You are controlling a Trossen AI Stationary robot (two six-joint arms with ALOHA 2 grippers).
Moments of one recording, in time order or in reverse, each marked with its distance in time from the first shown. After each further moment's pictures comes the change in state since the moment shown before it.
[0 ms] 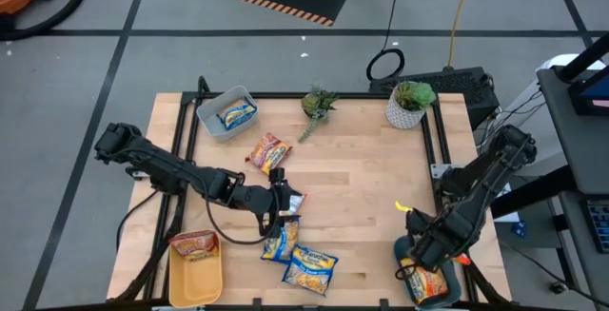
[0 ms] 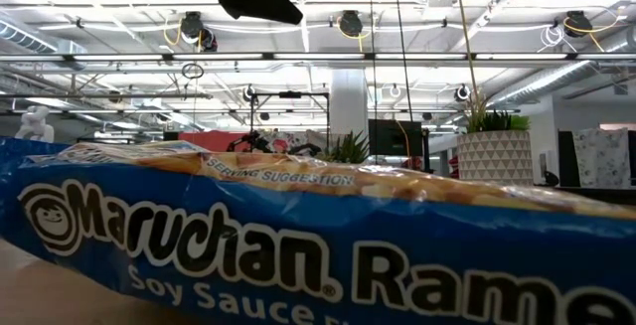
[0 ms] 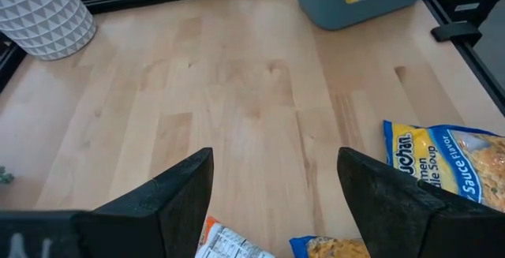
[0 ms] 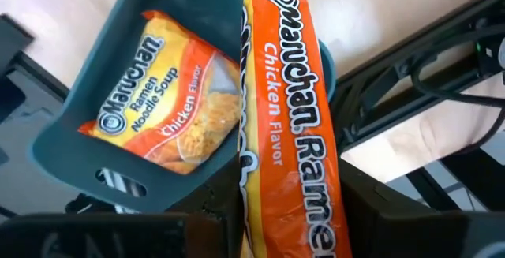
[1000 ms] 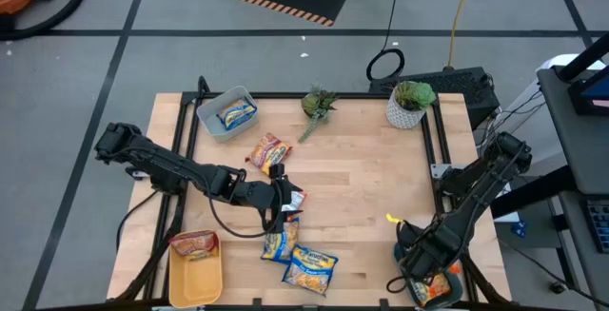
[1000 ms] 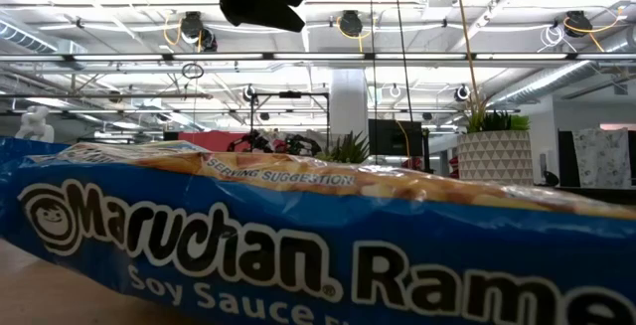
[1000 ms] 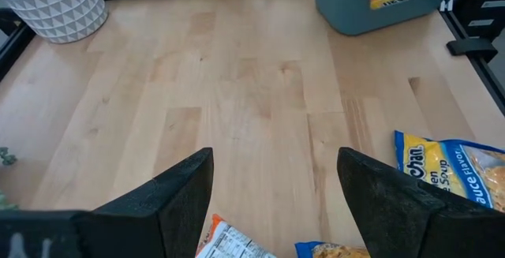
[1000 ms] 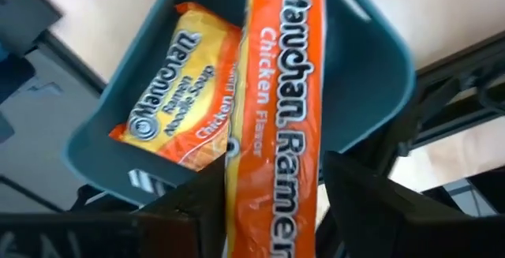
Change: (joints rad) left arm 0.028 0.000 0.000 -0.001 0.004 -0.057; right arm 0.005 0.091 0.000 0.139 -0.067 -0.057
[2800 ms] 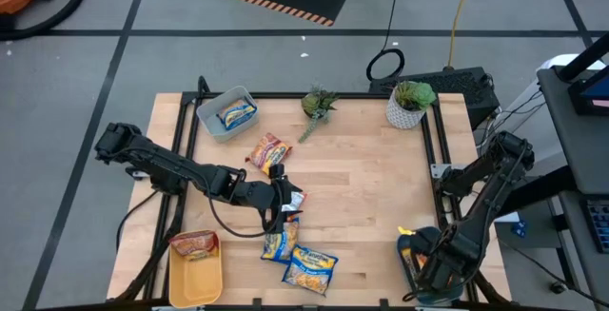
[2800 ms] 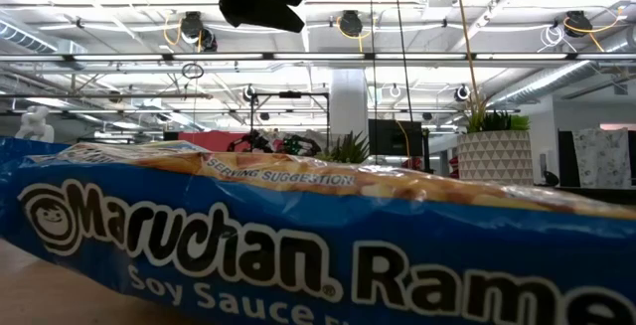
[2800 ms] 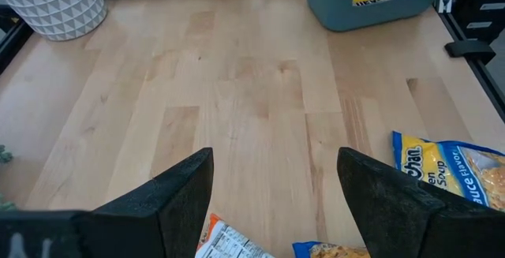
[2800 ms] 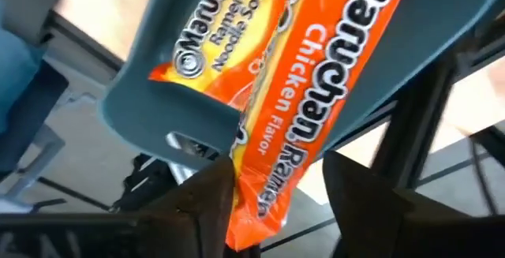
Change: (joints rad) left arm 0.000 0.000 -0.001 0.000 0.003 -0.012; right arm 0.120 -0.021 -0.001 0.099 -0.065 0.352
